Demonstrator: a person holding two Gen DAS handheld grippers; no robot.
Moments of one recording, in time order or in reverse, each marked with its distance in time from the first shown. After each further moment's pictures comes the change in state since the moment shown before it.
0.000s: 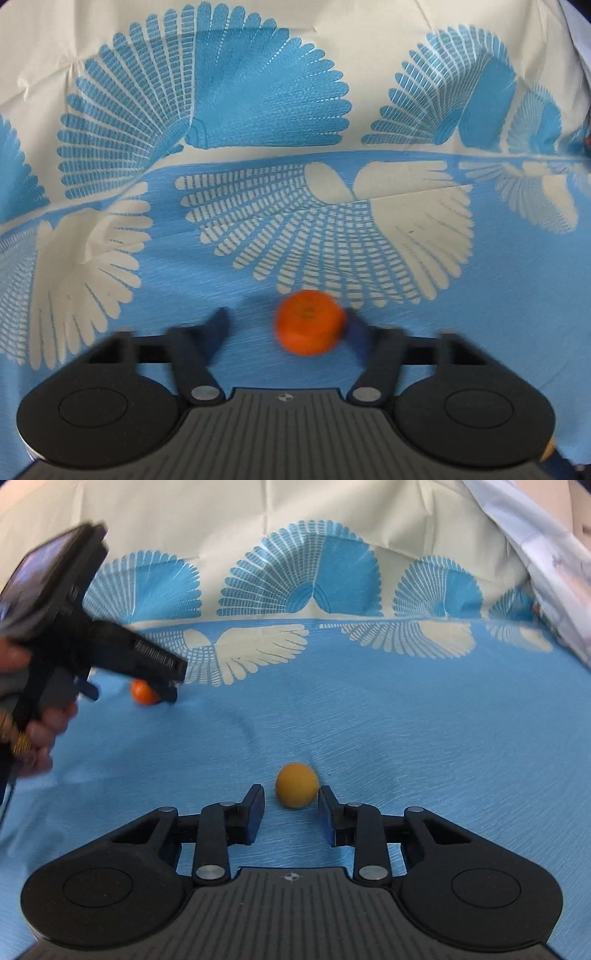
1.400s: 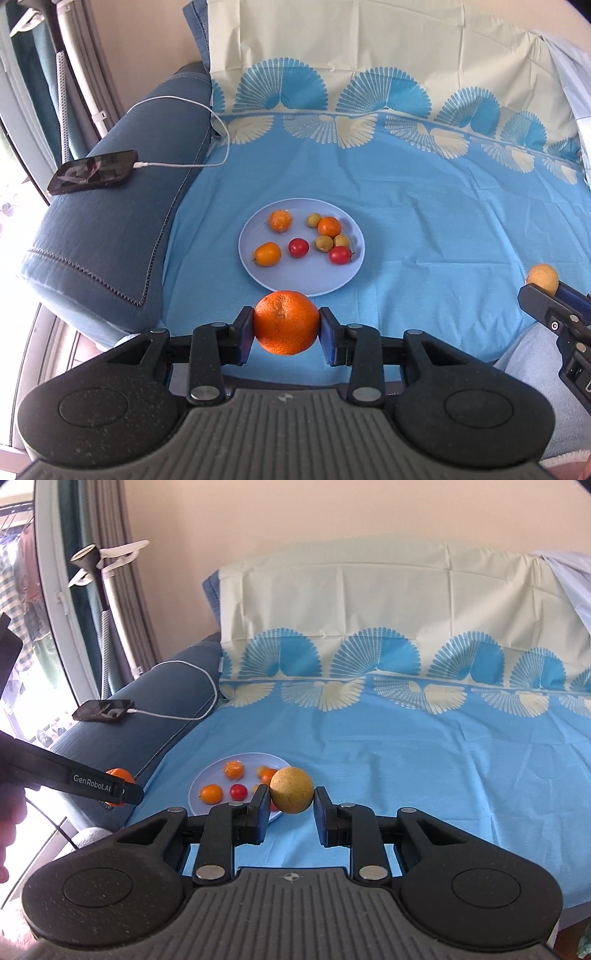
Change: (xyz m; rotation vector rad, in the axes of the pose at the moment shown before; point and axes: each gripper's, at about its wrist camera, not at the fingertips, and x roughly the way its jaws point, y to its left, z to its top) left arm -0.526 0.116 -0.308 -0.220 0.043 0.238; right arm -0.427 0.086 -0.041 -0.186 -0.037 0.472
